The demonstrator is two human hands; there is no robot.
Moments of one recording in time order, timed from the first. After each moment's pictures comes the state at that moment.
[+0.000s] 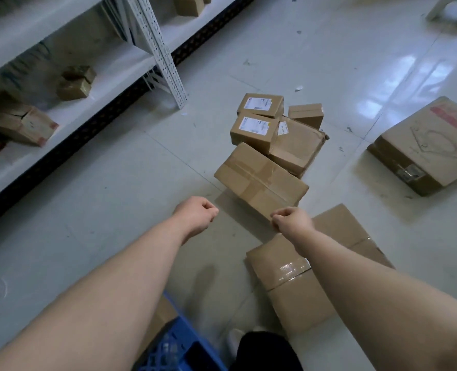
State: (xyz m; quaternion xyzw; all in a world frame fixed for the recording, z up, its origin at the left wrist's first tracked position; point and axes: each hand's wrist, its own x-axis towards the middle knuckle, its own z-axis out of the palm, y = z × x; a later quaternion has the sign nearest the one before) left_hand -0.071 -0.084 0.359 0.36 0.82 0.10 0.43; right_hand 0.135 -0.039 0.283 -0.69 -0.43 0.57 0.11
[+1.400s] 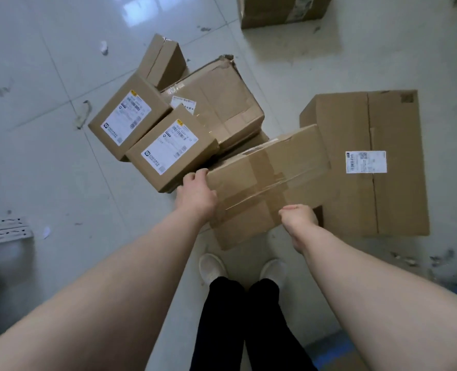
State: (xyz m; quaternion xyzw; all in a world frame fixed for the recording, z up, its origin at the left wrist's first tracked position) left_hand -0.156 0.324 0.084 0.77 0.49 -0.24 0.33; right_hand -0.066 0.151 0.057 -0.83 0.25 0.43 0.27
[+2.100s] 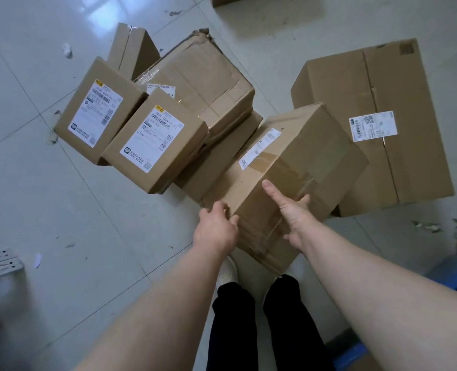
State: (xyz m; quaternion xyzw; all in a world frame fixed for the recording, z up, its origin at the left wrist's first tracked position) left_hand -0.199 0.269 0.023 0.75 0.46 -0.31 0.37; right_hand -0.105 0.154 0.019 -0.70 0.34 0.47 0.42
